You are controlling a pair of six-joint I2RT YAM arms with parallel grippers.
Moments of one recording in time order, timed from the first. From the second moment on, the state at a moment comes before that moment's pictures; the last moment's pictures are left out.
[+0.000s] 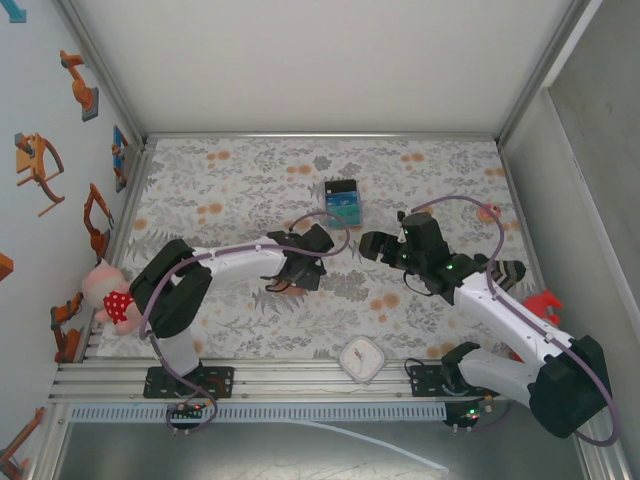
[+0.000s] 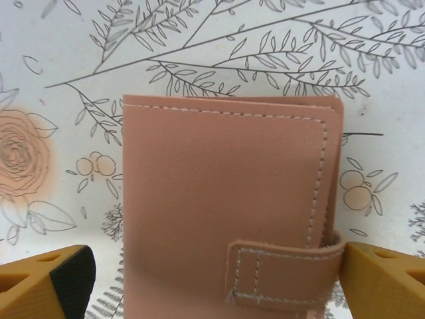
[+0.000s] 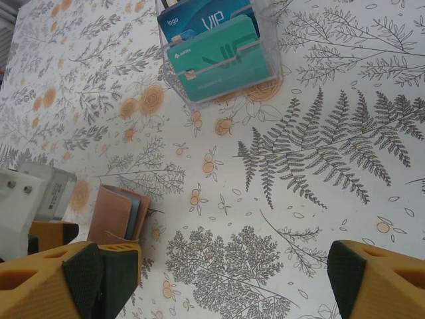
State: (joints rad) left arm -0.95 1.79 1.13 -0.74 -0.35 -0.65; right arm 0.54 1.07 0.70 -0.34 -0.09 0.67
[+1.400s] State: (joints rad) left arm -1.03 1.55 1.05 -0.72 -0.50 -0.56; right arm 0.51 1.03 0.70 -0.33 -0.11 0.64
